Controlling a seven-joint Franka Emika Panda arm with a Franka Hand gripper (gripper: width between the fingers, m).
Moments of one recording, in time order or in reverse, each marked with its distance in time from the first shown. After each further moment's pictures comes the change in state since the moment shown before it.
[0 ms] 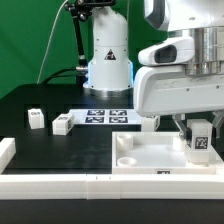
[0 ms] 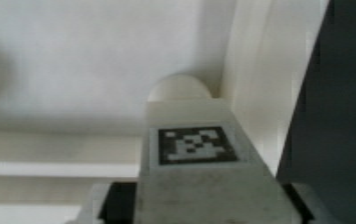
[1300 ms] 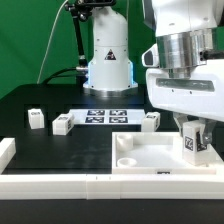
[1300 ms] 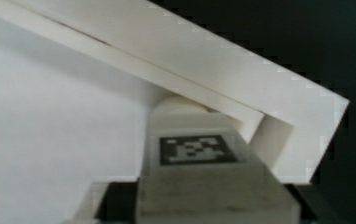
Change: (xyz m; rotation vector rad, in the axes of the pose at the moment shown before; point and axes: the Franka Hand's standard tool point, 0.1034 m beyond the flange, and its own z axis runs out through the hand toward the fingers) arm -0.001 0.007 0.002 0.061 -0.047 1.183
